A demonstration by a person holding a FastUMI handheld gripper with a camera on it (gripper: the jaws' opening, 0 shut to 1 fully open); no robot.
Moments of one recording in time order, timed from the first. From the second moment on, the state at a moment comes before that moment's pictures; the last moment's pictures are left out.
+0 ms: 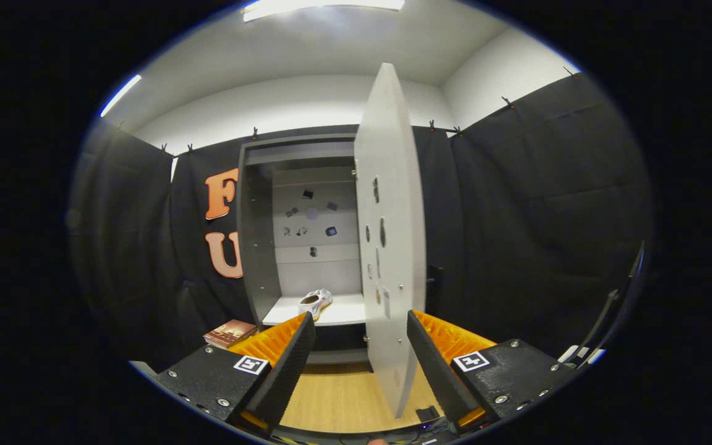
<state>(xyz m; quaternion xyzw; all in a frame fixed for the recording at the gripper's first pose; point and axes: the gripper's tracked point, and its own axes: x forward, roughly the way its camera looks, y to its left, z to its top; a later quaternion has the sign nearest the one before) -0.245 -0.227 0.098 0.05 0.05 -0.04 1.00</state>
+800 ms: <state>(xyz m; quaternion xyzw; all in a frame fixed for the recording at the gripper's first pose) -0.184 -0.325 0.062 0.07 0.06 -0.03 0.99</state>
